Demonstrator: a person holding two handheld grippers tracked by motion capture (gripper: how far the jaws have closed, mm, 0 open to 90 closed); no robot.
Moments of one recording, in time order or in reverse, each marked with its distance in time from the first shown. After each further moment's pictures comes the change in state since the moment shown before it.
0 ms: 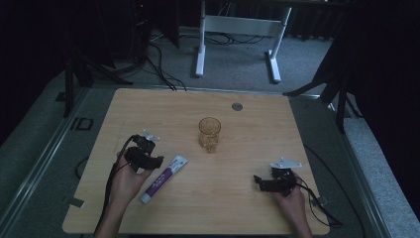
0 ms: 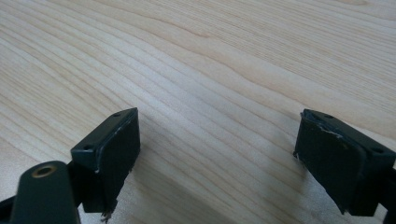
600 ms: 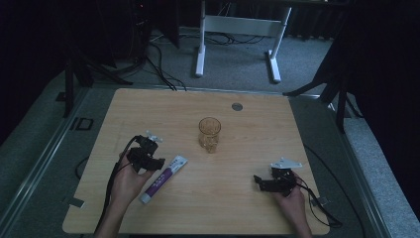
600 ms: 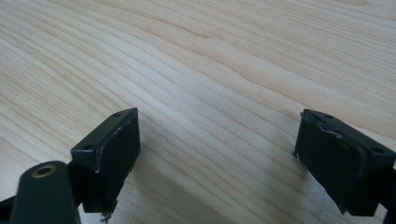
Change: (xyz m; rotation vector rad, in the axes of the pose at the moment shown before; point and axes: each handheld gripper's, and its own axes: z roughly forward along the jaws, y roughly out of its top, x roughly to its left) left arm -0.005 0.003 0.003 0.048 -0.011 0.022; right arm 0.000 0.000 0.000 0.000 0.000 0.000
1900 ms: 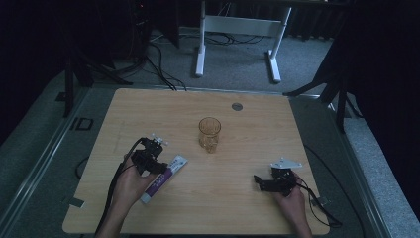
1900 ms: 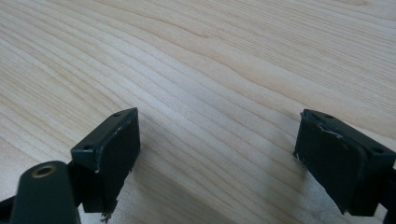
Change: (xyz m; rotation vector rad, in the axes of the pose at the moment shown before) left arm -0.013 0.003 0.001 0.086 -0.014 0.042; right arm 0.000 0.000 0.000 0.000 0.000 0.000
